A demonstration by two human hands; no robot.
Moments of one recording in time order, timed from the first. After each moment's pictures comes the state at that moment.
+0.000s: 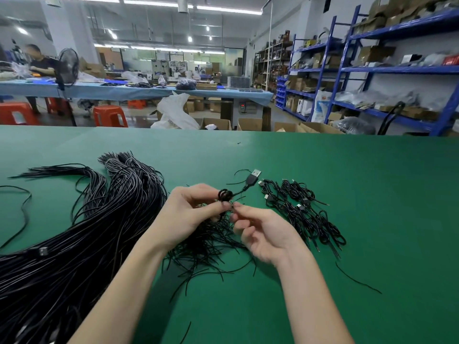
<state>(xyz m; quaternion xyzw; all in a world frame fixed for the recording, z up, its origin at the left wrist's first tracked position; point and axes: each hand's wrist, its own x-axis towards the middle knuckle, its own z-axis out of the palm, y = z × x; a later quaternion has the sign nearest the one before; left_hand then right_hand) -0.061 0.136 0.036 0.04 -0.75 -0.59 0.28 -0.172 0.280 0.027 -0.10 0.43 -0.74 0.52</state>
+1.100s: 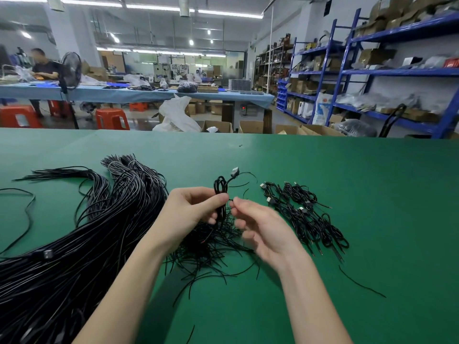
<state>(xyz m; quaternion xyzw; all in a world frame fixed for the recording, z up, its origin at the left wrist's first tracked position) -0.066 0.130 0.034 0.12 -0.71 -0.64 0.28 -0.161 0.277 0.034 -0.19 0.51 -0.74 0.40</state>
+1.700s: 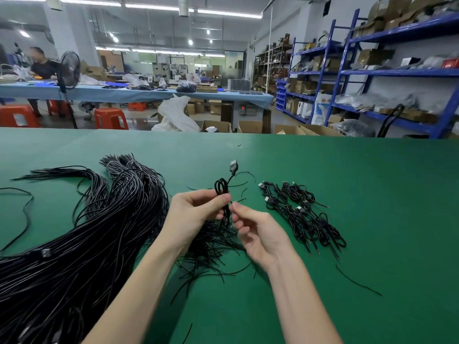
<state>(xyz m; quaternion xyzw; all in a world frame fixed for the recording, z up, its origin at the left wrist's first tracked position) -0.077 0.142 0.023 0.15 -0.63 -0.69 0.32 -0.160 0.270 0.022 -0.12 0.46 -0.77 0.42</state>
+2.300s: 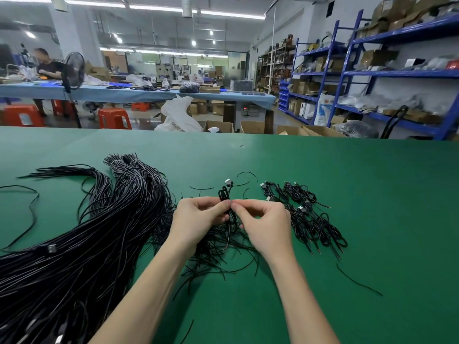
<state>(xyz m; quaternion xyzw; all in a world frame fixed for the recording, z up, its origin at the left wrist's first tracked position) -0.082 0.147 0.013 0.23 -0.64 -0.66 0.31 -0.166 0.270 0.012 -0.33 0.70 -0.63 0.00</state>
